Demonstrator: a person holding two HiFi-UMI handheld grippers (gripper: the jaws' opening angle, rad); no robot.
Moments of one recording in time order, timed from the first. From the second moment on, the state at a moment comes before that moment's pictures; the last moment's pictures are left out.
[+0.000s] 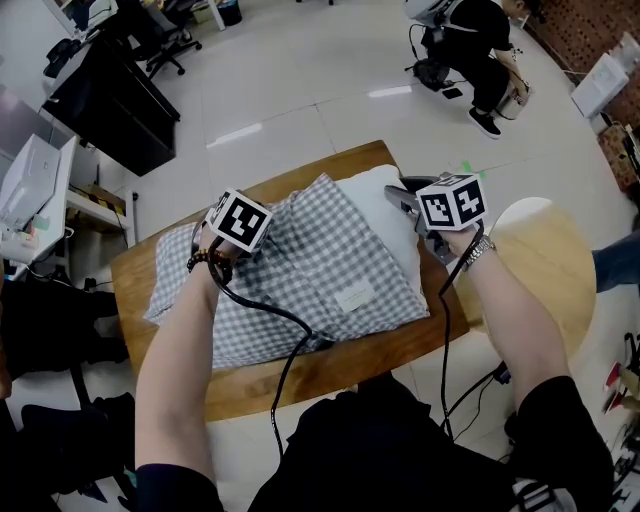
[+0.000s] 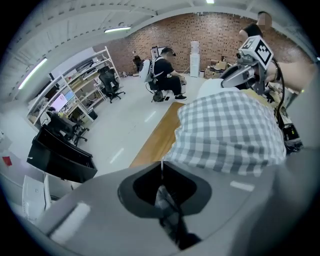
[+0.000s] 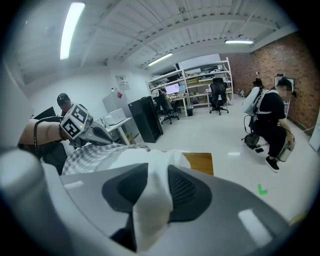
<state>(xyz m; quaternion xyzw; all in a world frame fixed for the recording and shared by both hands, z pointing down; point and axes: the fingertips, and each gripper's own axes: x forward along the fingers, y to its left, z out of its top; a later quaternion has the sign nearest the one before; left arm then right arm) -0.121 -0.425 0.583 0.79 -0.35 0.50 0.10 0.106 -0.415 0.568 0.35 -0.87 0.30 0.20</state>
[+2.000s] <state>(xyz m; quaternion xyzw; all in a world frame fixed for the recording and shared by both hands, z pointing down) -0.035 -0.174 0.644 0.73 -0.35 0.55 -0.19 0.113 -0.234 0.652 0.31 -0.83 0.43 0.19</state>
